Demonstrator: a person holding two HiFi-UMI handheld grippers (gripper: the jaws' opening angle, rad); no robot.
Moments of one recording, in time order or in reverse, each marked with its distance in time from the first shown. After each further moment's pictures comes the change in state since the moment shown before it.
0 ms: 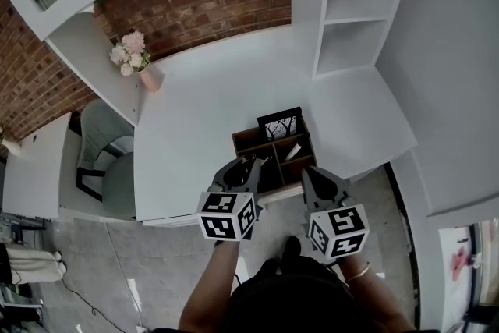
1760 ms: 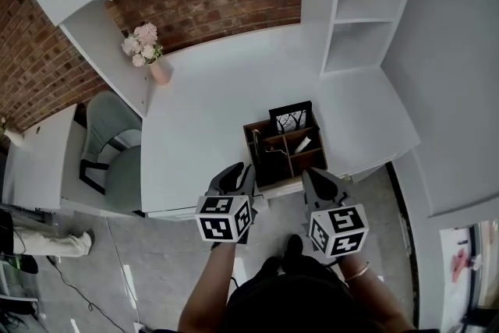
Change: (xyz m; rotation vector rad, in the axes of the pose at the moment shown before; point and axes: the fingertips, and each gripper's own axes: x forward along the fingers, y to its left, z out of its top) left arm -0.038 0.031 -0.035 -0.032 0.057 0.068; right arm -0.006 0.028 -0.015 -0.004 0.025 0.010
